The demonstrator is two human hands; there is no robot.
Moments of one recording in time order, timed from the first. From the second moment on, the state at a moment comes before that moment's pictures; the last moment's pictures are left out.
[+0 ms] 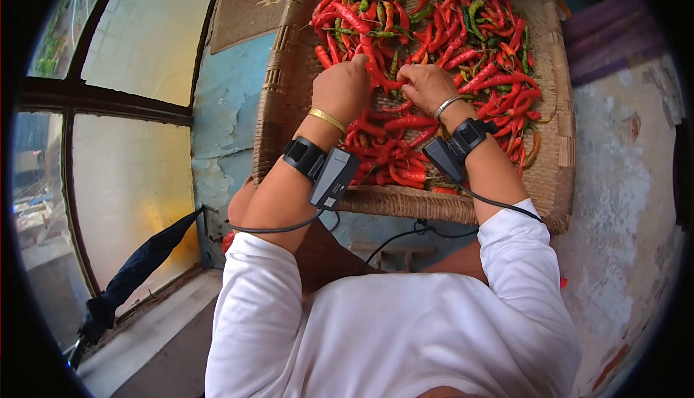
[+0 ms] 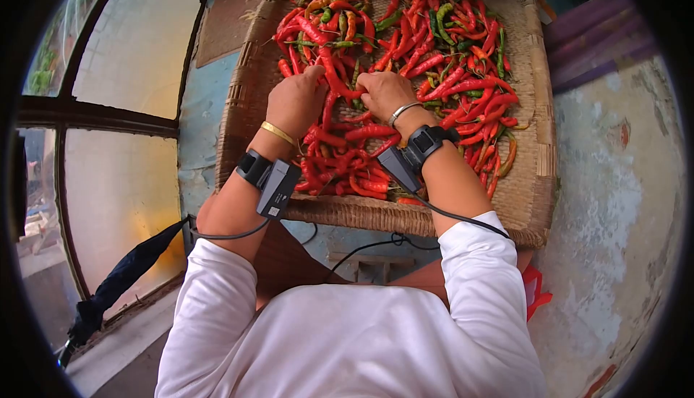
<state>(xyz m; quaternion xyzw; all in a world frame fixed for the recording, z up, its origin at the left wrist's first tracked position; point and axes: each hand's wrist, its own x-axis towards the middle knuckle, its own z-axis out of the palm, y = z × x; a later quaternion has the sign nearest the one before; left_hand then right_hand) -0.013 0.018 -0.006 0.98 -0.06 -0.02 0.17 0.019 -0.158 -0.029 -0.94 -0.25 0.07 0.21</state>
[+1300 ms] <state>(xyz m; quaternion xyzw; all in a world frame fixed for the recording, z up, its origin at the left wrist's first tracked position) -0.014 0.036 -0.034 0.91 -0.32 -0.21 0.16 0.011 -0.158 -0.017 -0.92 -0.28 0.23 0.13</state>
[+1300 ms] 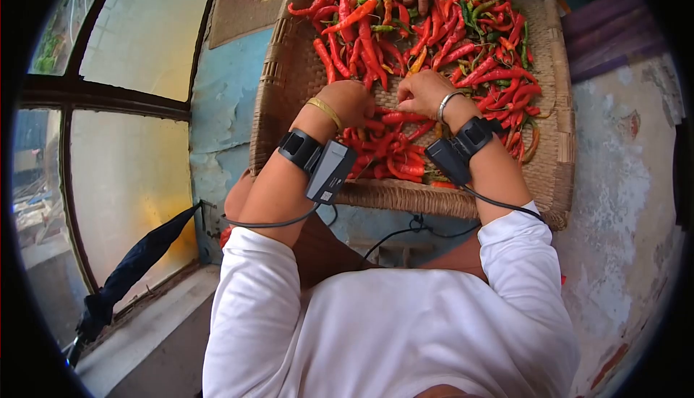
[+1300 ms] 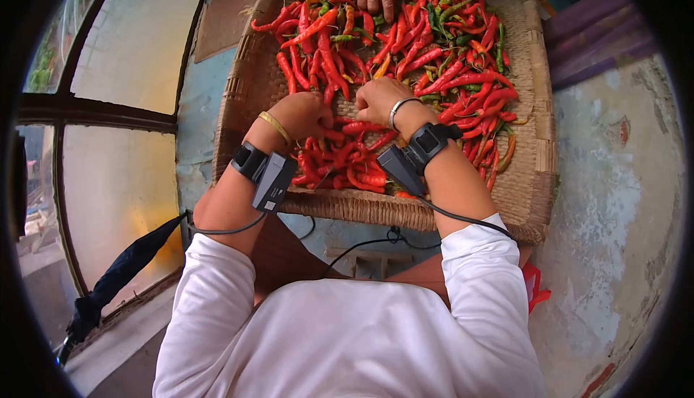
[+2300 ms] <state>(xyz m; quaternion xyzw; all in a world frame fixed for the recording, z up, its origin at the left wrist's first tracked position) -0.012 0.023 -0.003 0.94 -0.25 0.00 0.24 -0.006 -0.167 -0.015 -0.95 -0.21 0.16 0.17</state>
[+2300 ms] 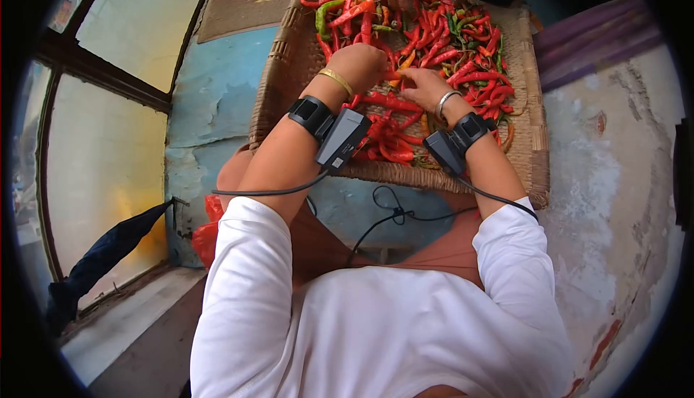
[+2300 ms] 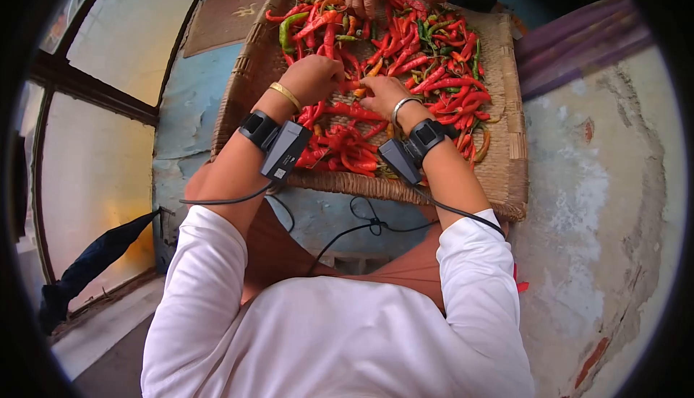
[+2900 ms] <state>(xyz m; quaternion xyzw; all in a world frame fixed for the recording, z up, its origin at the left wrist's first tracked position) -0.010 0.018 0.007 0.88 -0.09 0.16 0.44 0.005 -0.192 0.009 -0.70 0.08 0.12 0.70</state>
